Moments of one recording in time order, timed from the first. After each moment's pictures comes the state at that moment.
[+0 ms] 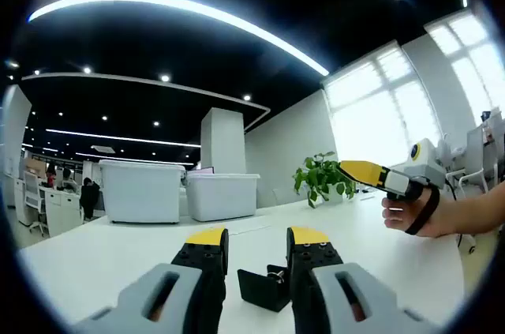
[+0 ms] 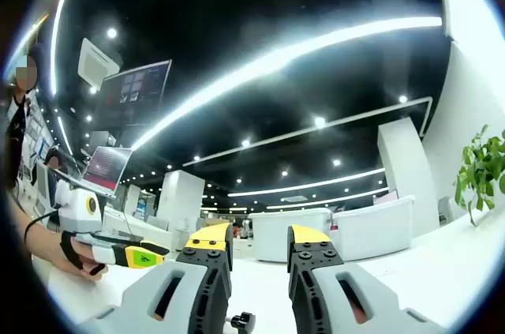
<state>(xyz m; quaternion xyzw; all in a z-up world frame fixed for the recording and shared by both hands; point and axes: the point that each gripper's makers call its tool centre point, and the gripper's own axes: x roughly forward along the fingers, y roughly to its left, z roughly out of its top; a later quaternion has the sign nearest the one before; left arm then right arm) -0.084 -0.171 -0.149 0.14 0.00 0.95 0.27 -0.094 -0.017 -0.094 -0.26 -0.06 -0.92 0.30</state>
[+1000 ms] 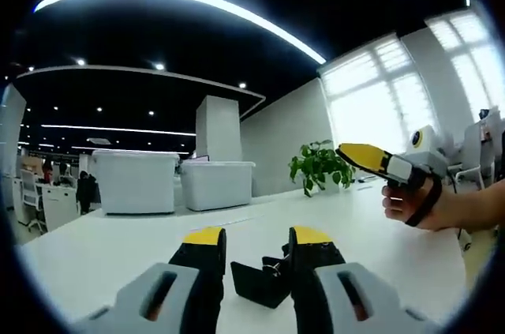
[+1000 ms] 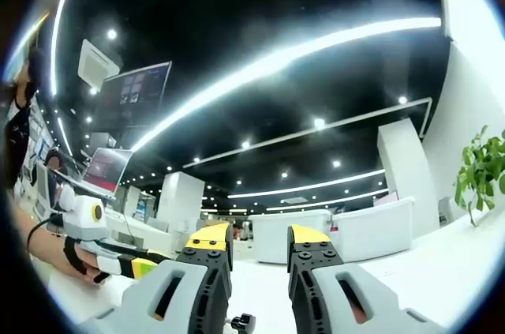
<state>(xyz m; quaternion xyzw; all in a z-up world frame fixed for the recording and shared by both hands) -0.087 -0.165 -0.156 0.12 0.00 0.95 0.29 -0.097 -0.015 -0.093 -0.27 -0.06 -0.91 0.30</state>
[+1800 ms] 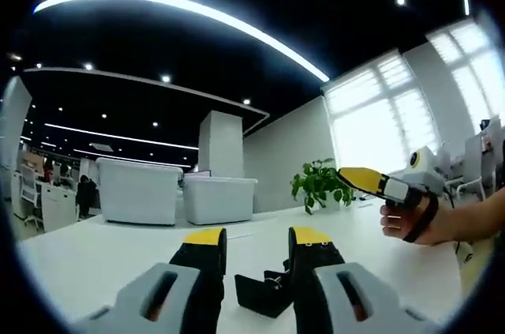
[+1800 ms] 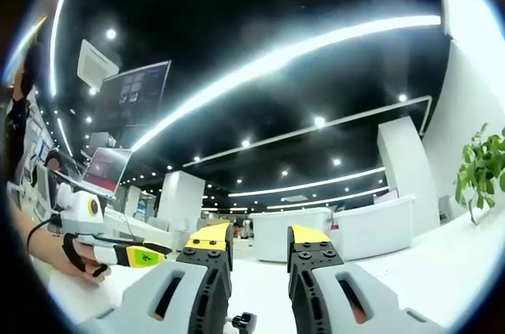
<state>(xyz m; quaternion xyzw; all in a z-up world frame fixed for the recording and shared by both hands) -0.082 -0.172 -0.143 0.16 -0.02 0.95 0.28 -0.090 -0.019 -0.093 -0.26 -0.06 -0.92 0.30</state>
